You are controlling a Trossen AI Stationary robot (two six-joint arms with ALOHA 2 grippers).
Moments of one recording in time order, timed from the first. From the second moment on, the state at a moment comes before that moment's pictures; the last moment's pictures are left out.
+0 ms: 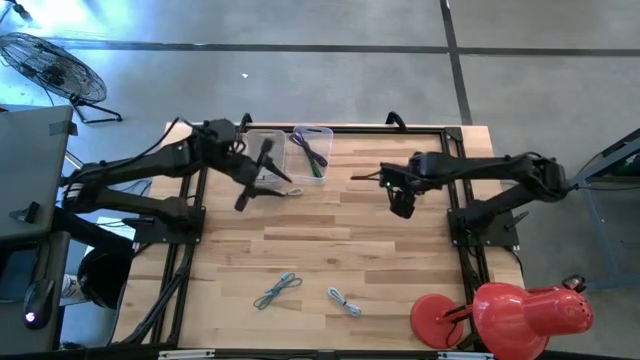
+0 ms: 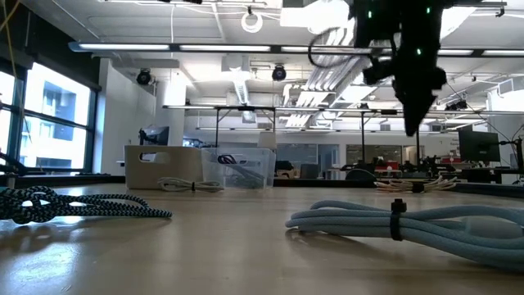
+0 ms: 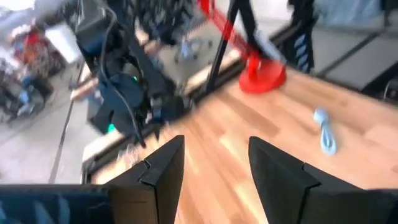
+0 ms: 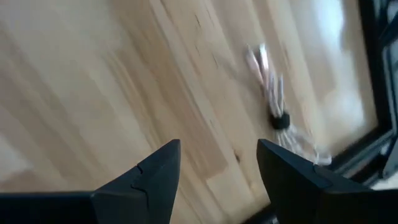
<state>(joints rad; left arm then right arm) 0.29 1.02 0.98 -0.24 0.57 0.65 -0.21 1.36 0.99 -1.13 0.32 0.25</state>
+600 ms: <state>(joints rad) 0.17 1.01 0.98 -0.29 0.41 0.69 -0.55 1.36 0.82 -0.91 0.23 0.01</state>
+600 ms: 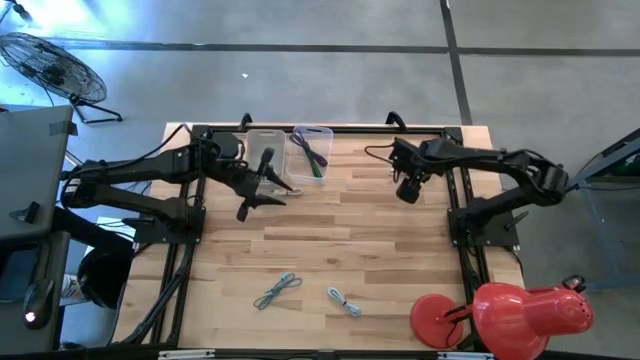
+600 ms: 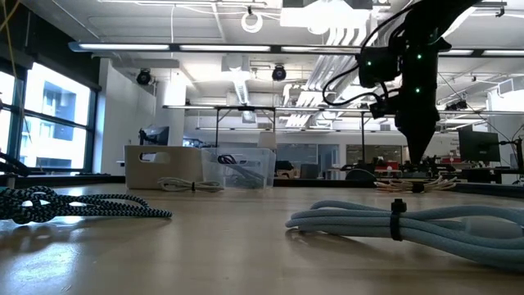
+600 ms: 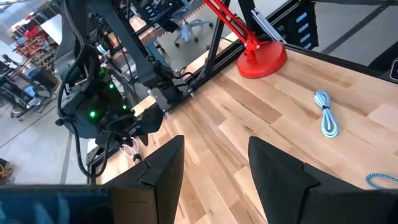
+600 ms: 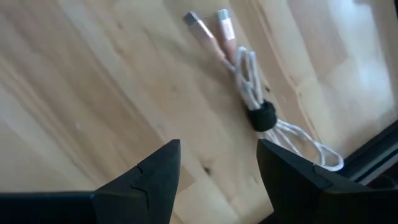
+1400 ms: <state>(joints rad) 0.17 1.04 0.98 -0.29 0.36 0.68 -0.76 1.36 0.82 -0.81 0.13 0.15</state>
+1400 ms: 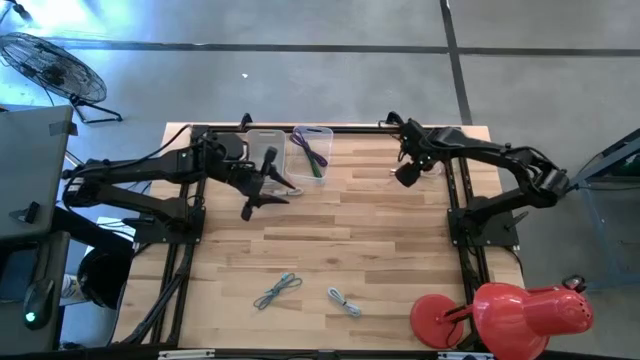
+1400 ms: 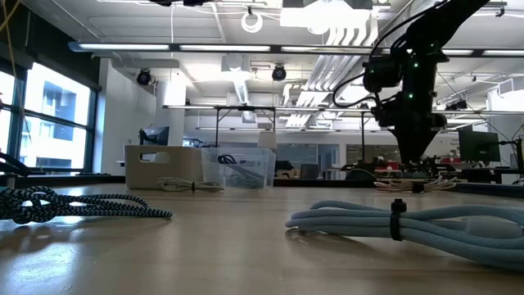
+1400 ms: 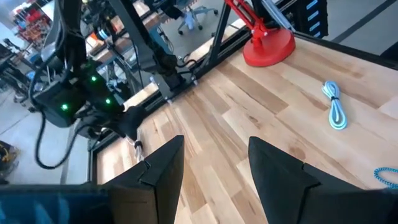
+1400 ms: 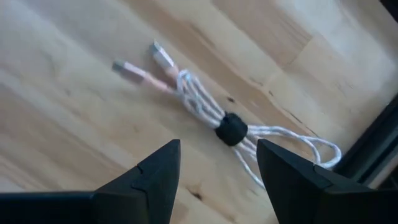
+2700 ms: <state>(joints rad) 0.17 1.15 0.98 -0.33 0.35 0.68 -0.73 1.52 0.95 -0.97 0.13 -0.01</state>
